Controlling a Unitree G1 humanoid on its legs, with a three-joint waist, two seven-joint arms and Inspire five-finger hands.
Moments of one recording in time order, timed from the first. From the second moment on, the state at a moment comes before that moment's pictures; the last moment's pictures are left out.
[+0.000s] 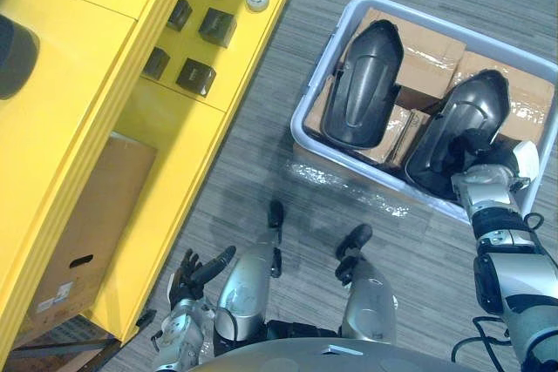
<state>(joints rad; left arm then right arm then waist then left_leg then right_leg) 0.19 0.12 -0.10 0.70 -0.62 -0.22 0.15 -0.65 -0.56 -0.06 0.93 -0.10 0.39 -0.51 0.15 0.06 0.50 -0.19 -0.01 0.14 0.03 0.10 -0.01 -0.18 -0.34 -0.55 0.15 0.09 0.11</state>
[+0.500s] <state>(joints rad) 0.21 0.08 -0.03 0.62 -0.58 -0.21 0.14 -0.42 -0.40 -0.14 0.60 -0.24 0.34 -0.52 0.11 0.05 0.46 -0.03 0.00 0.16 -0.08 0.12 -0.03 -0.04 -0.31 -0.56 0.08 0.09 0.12</state>
